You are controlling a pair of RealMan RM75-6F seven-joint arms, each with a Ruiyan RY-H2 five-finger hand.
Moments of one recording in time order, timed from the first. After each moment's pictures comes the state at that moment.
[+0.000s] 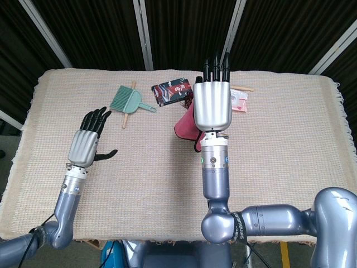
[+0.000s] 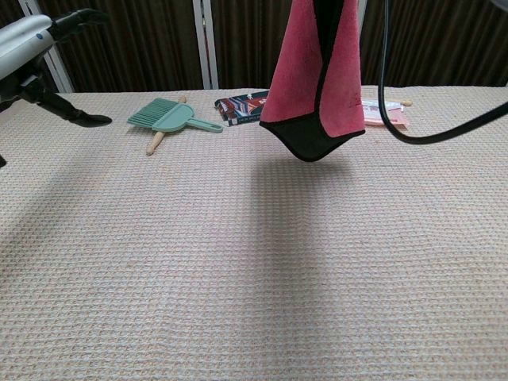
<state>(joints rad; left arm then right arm) -0.53 -1.58 -0.33 -1.48 1.36 1.27 0.18 1.20 -1.56 0.67 -1.85 -0.61 1.68 -1.51</state>
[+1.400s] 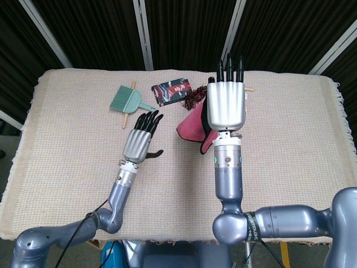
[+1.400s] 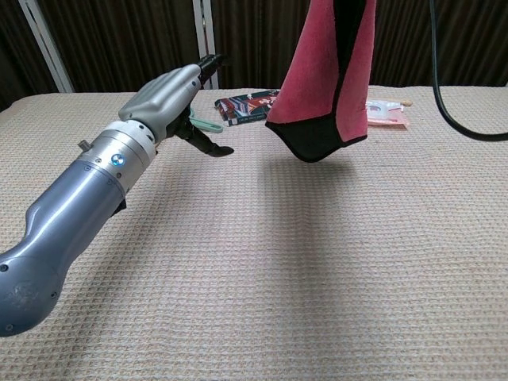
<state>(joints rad) -0.81 -2.01 -0.36 -1.02 1.33 1.22 0.12 1.19 -1.44 0.60 -1.93 -0.51 1.71 -1.36</state>
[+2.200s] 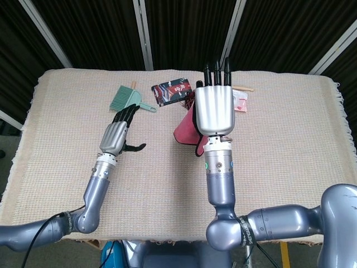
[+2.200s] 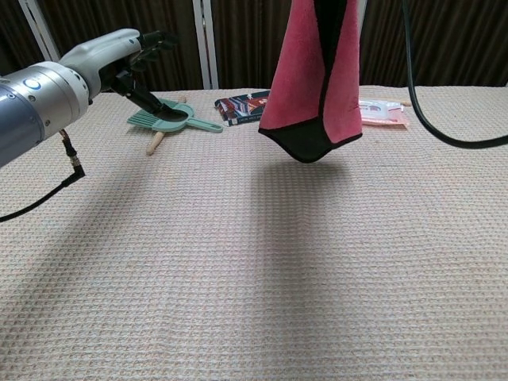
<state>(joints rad) -0.73 -1.65 -0.44 -1.56 0.95 1.10 0.28 1.26 -1.46 0.57 -1.94 -0.51 1.75 -1.35</state>
